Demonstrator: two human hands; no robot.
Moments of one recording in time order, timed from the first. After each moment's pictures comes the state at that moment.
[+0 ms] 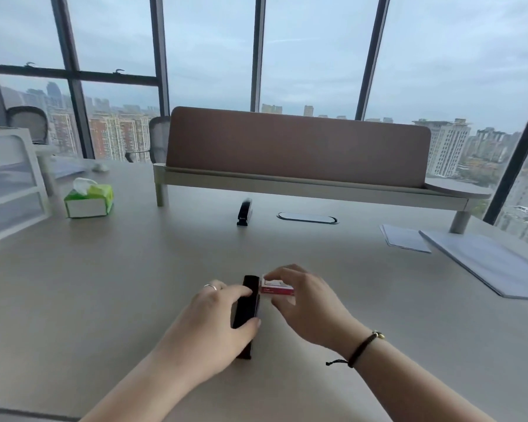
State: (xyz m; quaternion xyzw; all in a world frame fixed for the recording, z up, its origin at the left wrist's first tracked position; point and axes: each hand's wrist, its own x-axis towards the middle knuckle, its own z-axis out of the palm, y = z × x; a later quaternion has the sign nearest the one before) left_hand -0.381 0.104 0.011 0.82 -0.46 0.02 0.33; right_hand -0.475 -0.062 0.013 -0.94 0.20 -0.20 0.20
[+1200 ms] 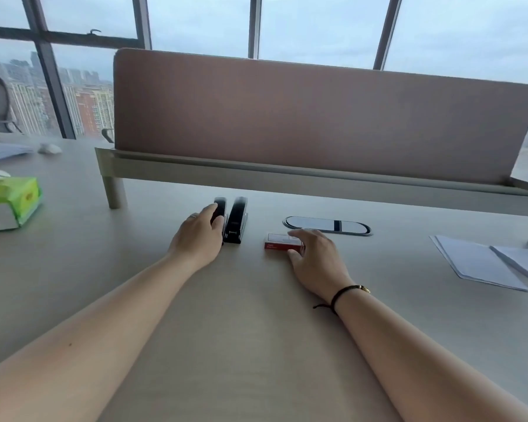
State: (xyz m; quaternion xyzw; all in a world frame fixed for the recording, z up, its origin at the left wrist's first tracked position) left_hand -0.096 -0.142 -0.015 0.88 -0.32 0.01 0.36; right_hand -0.277 -0.278 -0.025 -0.90 0.31 -0.25 0.17
